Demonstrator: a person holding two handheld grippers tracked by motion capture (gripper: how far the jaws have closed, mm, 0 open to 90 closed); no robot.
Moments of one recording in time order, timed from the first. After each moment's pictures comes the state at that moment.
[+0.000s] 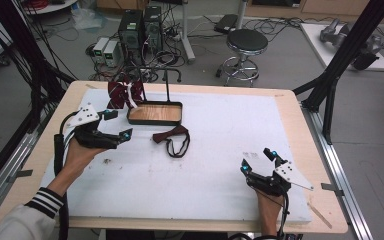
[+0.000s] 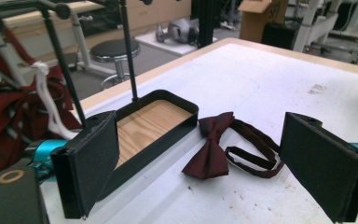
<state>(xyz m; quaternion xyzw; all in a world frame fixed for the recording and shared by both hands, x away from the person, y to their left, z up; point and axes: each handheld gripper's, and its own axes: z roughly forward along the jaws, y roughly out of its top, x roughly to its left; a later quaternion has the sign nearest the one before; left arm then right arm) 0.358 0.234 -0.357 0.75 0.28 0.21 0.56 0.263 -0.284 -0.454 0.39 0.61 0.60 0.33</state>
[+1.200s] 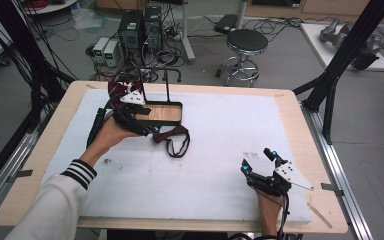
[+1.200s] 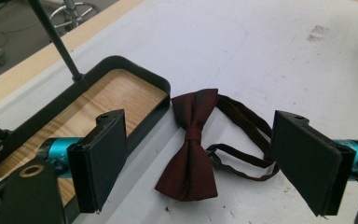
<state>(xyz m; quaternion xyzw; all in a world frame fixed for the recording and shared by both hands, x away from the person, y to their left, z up) 0.422 0.155 -0.354 0.86 0.26 0.12 0.43 0.263 -0.285 -0.454 0.39 0.61 0.60 0.33</state>
